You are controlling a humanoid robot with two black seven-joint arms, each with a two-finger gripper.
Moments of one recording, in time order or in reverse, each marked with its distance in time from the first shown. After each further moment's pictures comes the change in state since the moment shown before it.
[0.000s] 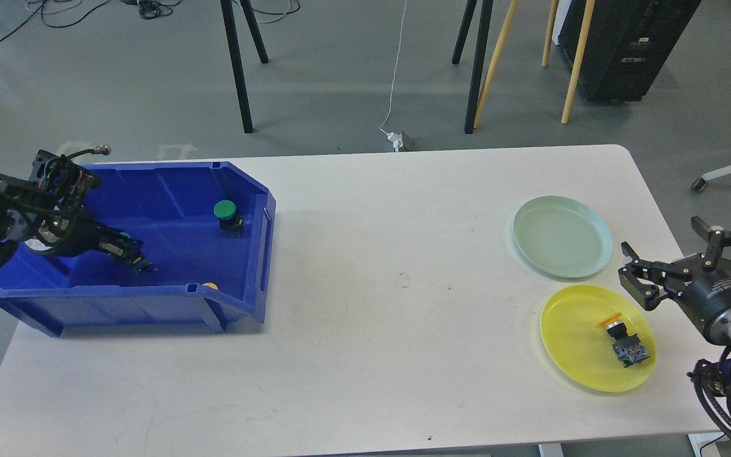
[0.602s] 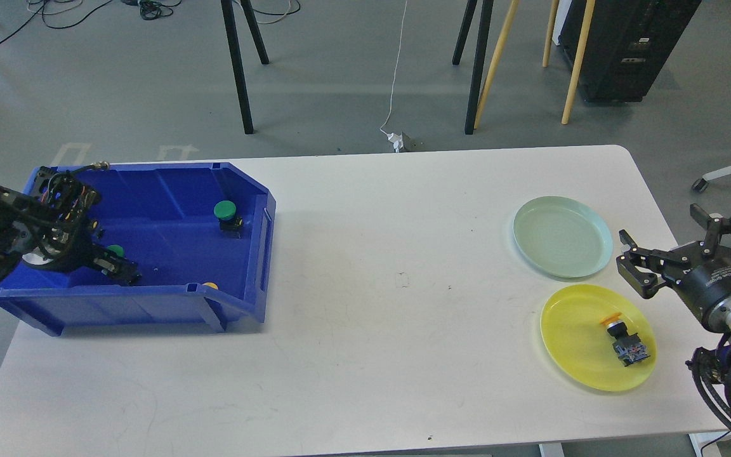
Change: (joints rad) left arm 0.069 -0.131 0.044 0.200 0.058 -0.006 0.000; right arm 0.032 0.002 -0.004 0.000 0.011 -0.002 -0.001
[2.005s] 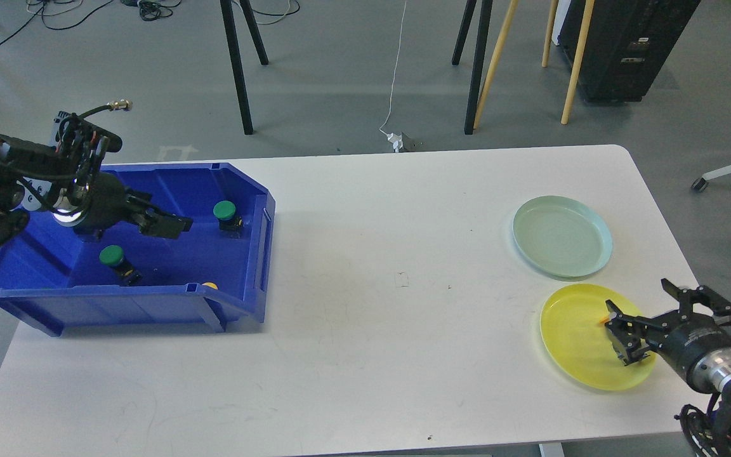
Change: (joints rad) left arm -0.058 0.143 -0.190 -0.359 0.013 -0.062 0.000; right arm -0.058 0.008 -0.048 -0.028 0.010 -0.047 -0.009
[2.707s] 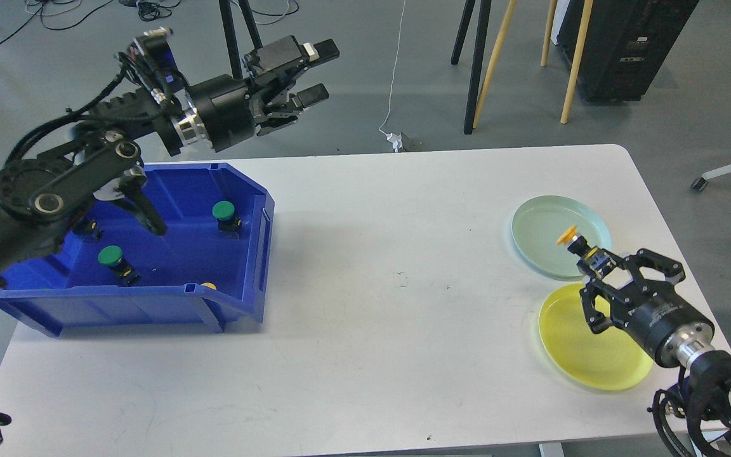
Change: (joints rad) left arm -0.040 -0.205 -0.308 -0.084 -0.869 0.000 -0.001; right arm 0.050 -0.018 -0.216 0.010 -0.083 0.004 -0.002
